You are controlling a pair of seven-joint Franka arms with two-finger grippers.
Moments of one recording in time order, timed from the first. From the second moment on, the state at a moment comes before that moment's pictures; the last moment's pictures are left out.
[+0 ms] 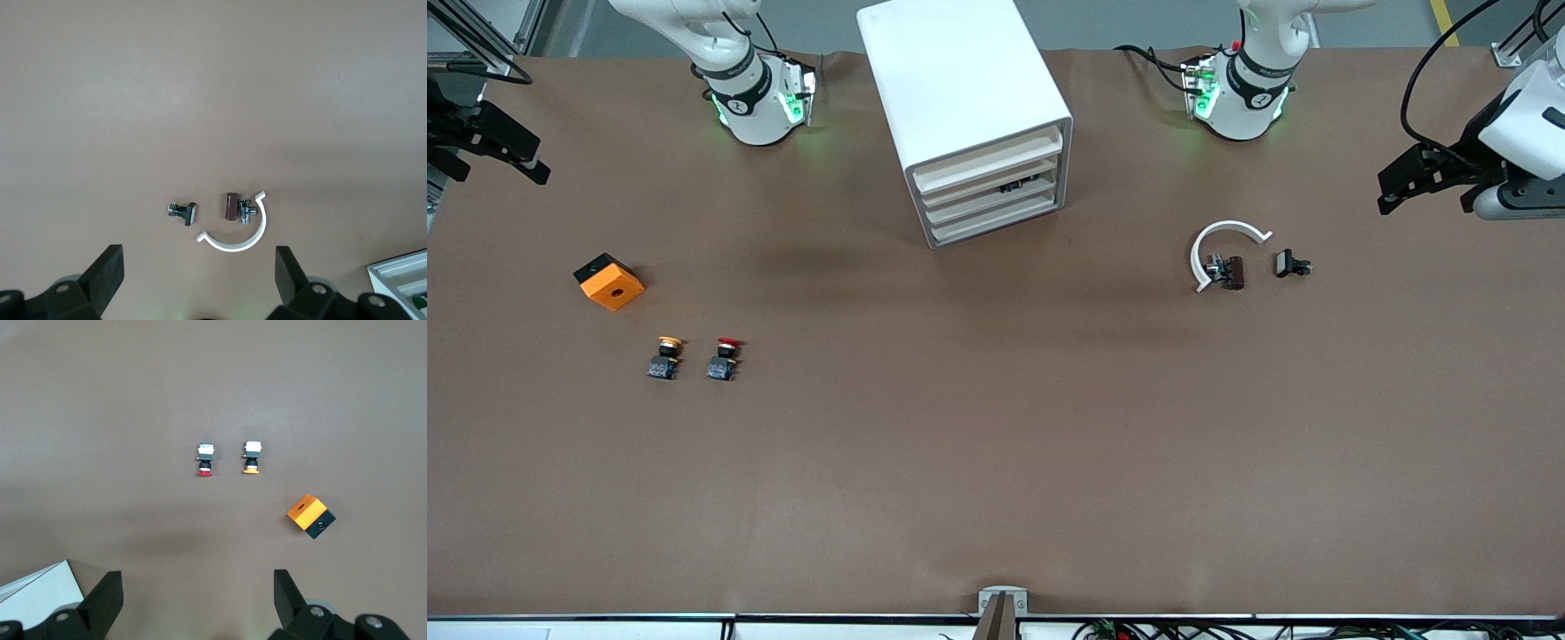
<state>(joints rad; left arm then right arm) 0.01 -0.10 -0.10 -1.66 0.02 1.55 -0.08 -0.02 -0.20 -0.02 -1.67 0.01 1.51 0.03</state>
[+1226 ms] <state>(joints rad) -0.01 0.21 -0.10 -1.64 -0.05 1.51 -0.12 -0.02 -0.20 -0.02 -1.67 0.02 1.51 -0.01</state>
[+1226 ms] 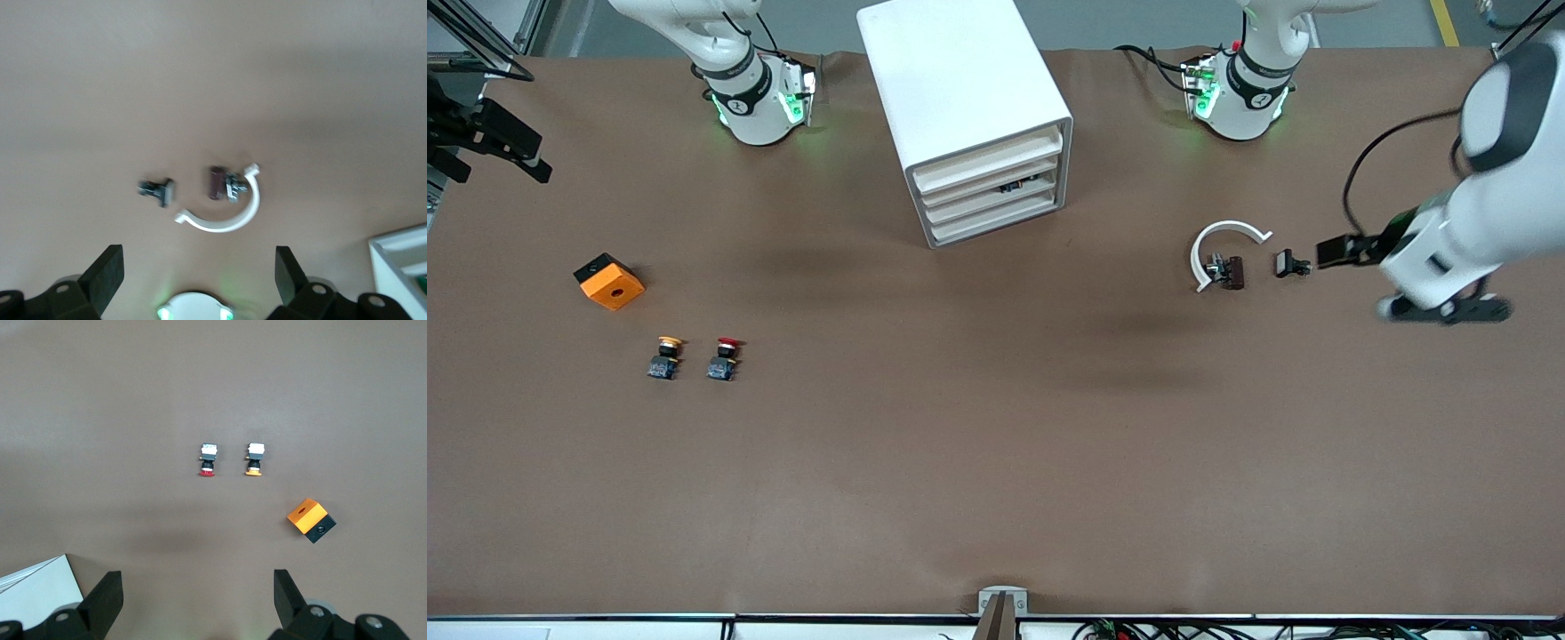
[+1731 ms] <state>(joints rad) -0.11 0.48 -0.10 -1.59 -0.20 1.52 -0.72 -0.02 -0.20 -0.02 -1.67 0.03 1.51 -0.01</state>
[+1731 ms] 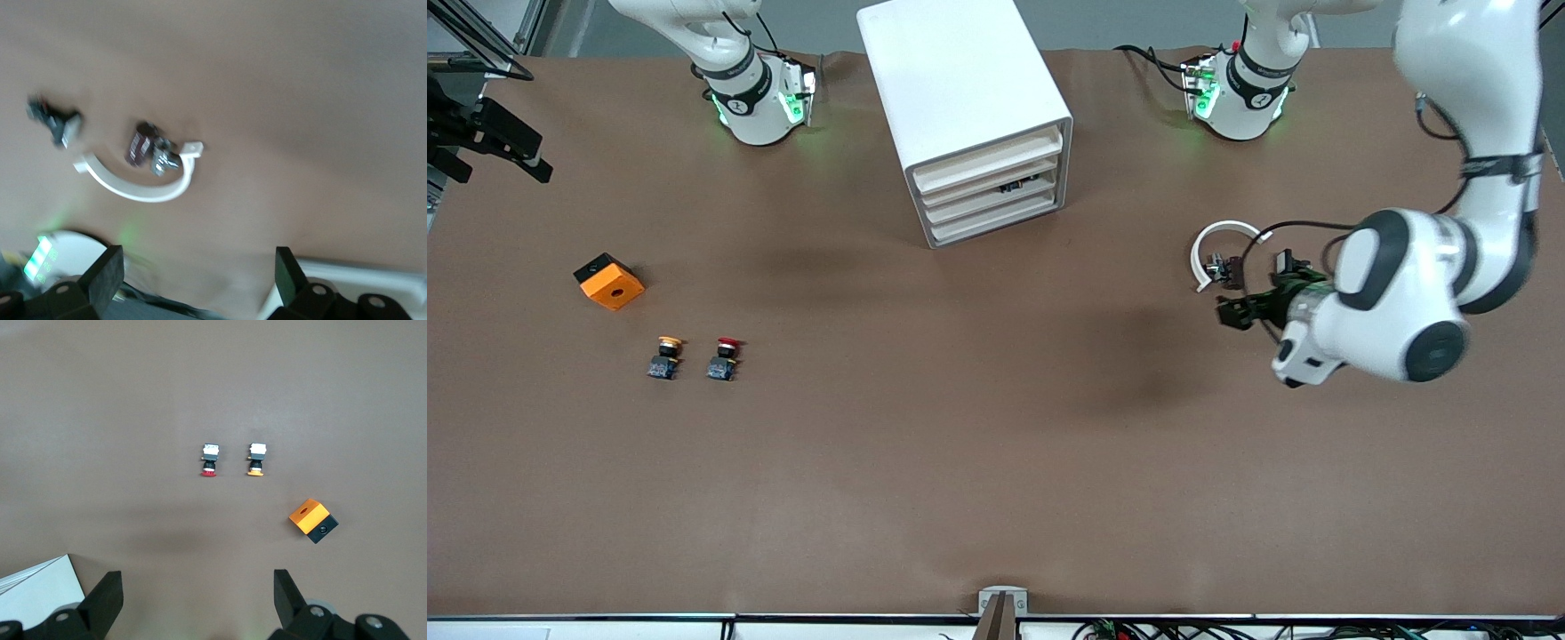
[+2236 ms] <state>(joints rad) -0.25 0.71 -0.11 -1.45 -0.32 1.62 -1.66 -0.02 -0.20 -0.02 -1.66 0.03 1.51 -0.01</state>
